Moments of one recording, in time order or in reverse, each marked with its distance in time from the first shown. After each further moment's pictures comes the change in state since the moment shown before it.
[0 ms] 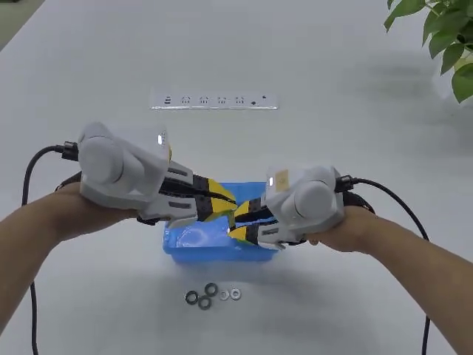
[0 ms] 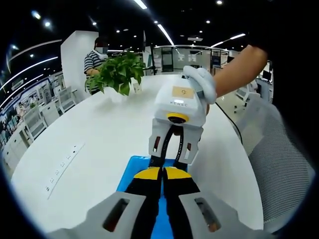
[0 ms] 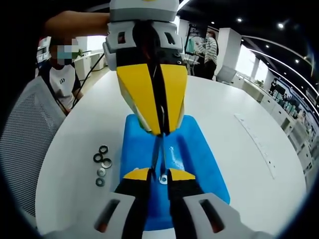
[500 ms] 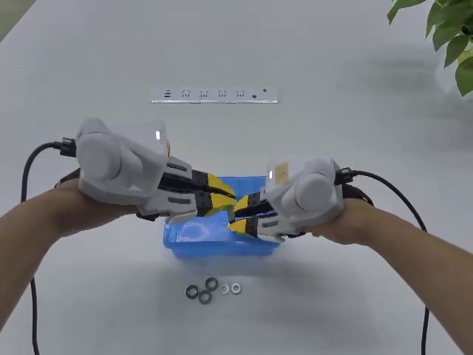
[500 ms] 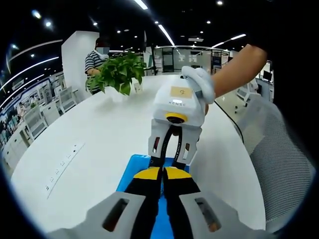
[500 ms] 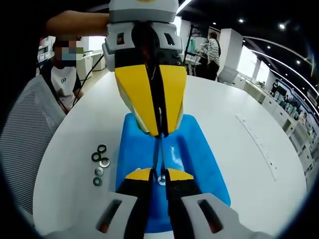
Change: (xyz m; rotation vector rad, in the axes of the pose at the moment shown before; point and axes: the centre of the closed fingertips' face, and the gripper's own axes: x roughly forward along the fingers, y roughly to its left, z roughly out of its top) left arm 0.002 0.002 -0.005 0.001 -0.004 0.007; right arm 0.005 -0.002 -0.001 -0.010 -0.006 0.012
